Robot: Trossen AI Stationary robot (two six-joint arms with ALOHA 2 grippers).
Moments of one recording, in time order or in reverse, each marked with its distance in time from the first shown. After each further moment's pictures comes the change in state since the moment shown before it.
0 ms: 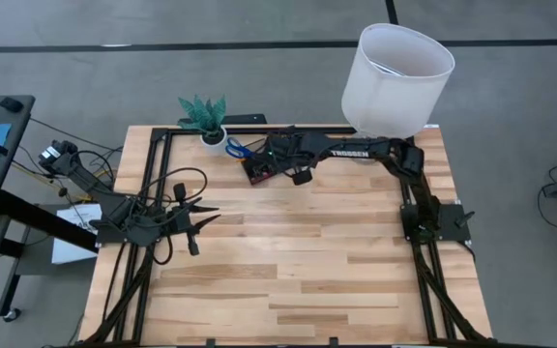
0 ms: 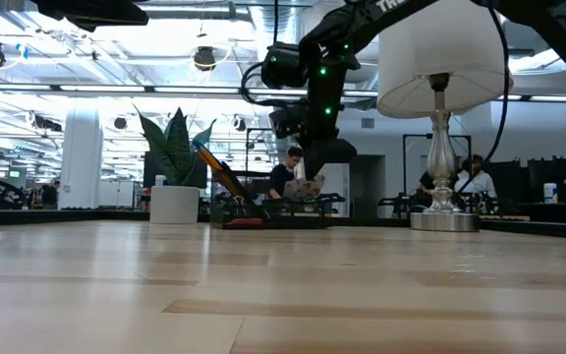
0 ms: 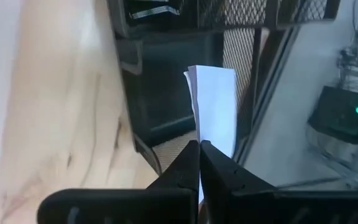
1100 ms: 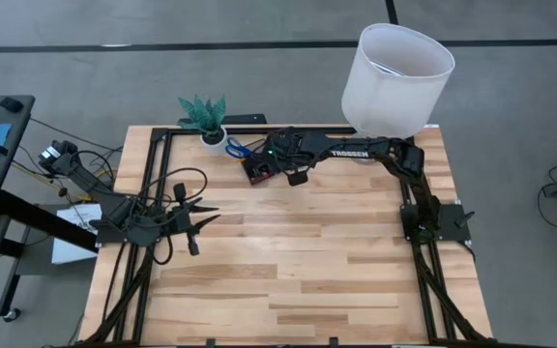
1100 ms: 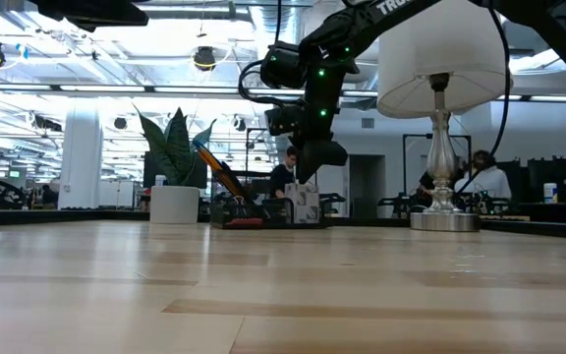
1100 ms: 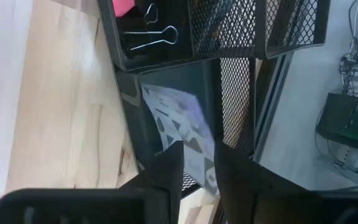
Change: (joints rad) left arm 0.000 0.000 0.000 -0.005 -0.001 0.001; right arm -0.003 -0.001 -0.020 0.083 -0.060 0.032
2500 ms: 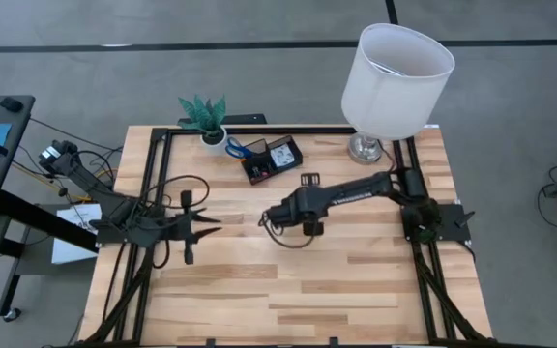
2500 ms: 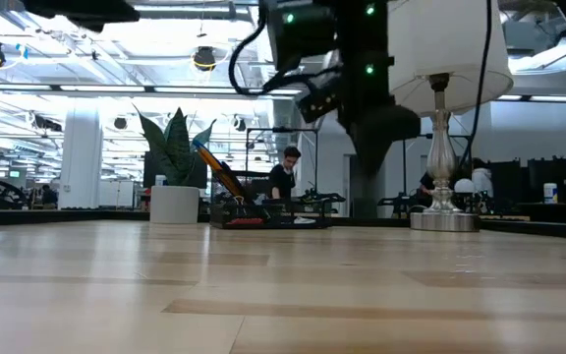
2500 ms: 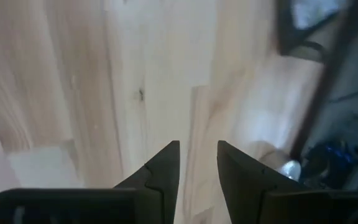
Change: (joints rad) left arm 0.000 0.000 0.000 -0.017 0.183 0.028; right arm 0.386 -0.003 0.000 -0.600 0.088 0.812
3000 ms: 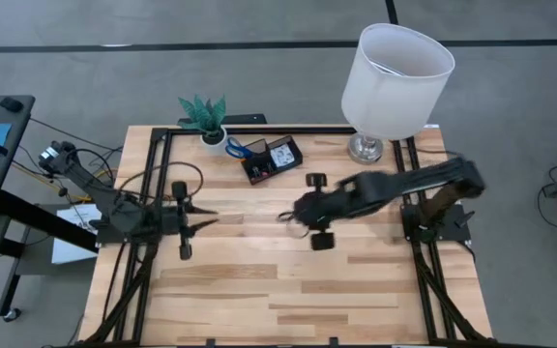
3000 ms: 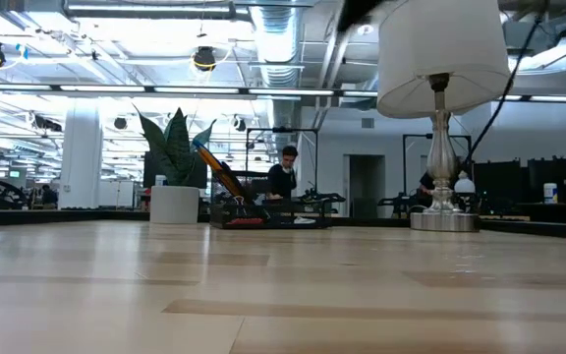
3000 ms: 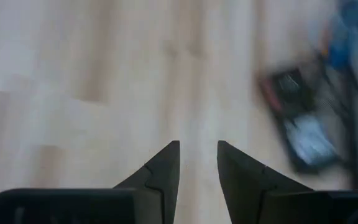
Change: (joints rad) left arm 0.012 -0.038 0.046 0.230 -0.001 0.242; right arm 0.140 -0.416 -0.013 0.292 -0.216 -0.105
